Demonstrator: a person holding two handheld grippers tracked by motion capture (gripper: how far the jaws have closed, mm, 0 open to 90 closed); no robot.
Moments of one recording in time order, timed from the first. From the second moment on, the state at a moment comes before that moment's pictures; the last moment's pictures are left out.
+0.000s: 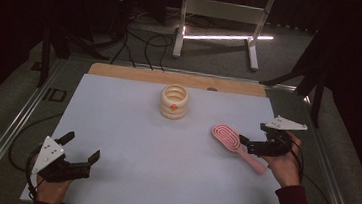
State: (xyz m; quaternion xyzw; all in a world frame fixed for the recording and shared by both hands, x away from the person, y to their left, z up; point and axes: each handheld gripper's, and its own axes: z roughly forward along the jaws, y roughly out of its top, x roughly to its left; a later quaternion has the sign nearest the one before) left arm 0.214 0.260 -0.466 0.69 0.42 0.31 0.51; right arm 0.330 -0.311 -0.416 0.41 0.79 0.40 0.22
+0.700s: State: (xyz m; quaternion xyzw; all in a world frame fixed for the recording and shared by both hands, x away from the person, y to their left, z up) left arm 0.214 0.259 -0.467 0.69 0.42 0.31 0.51; right arm 0.344 -0.314 -0.437 0.41 0.82 0.35 0.19
